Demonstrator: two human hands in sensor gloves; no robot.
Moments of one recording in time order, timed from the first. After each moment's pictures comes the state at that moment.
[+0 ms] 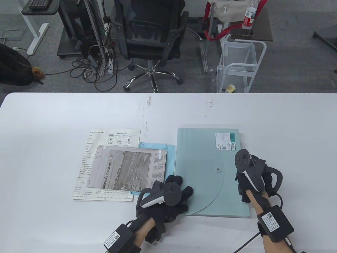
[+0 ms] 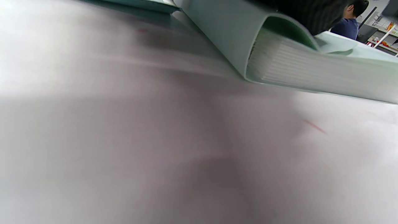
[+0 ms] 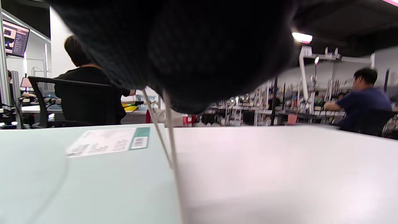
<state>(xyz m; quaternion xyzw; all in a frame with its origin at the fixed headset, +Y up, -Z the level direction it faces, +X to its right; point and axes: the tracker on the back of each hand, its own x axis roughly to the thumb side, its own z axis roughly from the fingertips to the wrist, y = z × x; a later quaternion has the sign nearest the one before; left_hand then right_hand) -0.063 -0.769 -0.256 -0.25 -0.24 0.12 0.93 0.221 -0.670 -0.311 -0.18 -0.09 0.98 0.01</state>
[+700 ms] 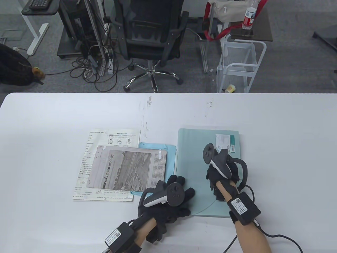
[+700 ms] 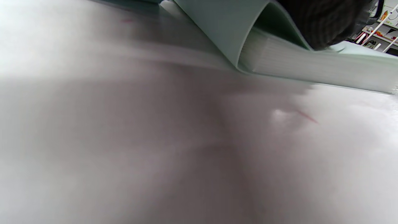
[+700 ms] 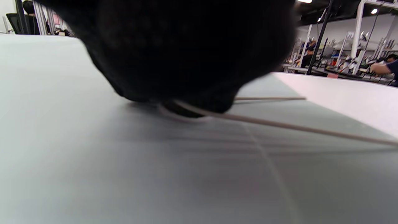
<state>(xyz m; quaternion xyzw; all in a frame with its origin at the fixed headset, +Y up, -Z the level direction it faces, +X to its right) -0.054 -0.769 -0.256 -0.26 -0.26 0.10 0.92 0.137 -0.729 -0.357 -0.12 0.04 0.99 -0.02</state>
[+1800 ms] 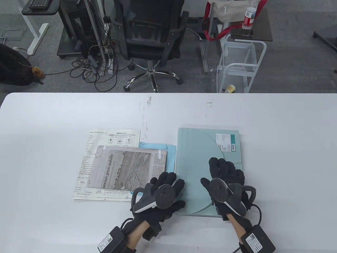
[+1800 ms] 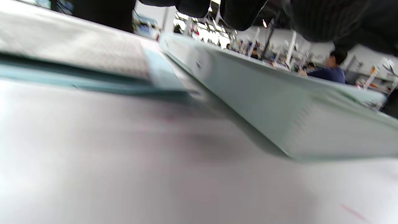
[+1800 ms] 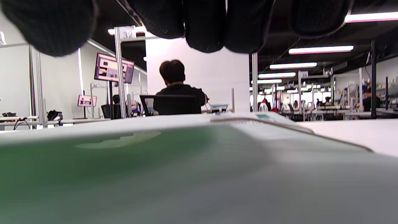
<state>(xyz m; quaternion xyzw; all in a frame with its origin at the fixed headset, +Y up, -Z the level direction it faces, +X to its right) -0.094 -0.734 -0.249 -0.09 -0.22 0.13 0.96 0.150 -0.709 -0.258 0.01 -0.12 0.99 0.05</state>
